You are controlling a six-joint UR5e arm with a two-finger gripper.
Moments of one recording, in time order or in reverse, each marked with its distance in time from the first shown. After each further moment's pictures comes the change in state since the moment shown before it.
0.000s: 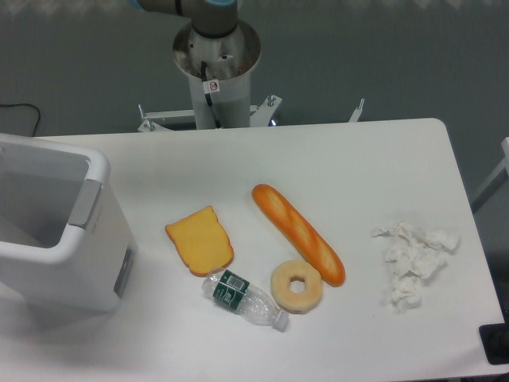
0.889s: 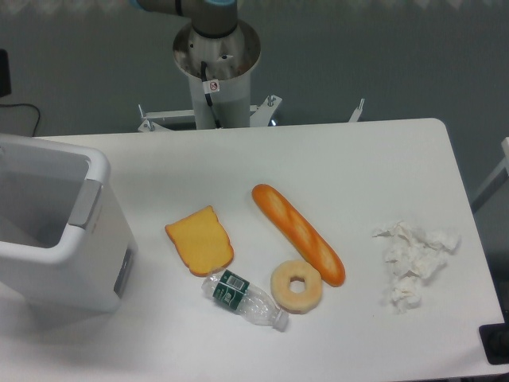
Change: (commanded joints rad) arm 0.063 0.012 -0.002 0.043 0.114 -0.035
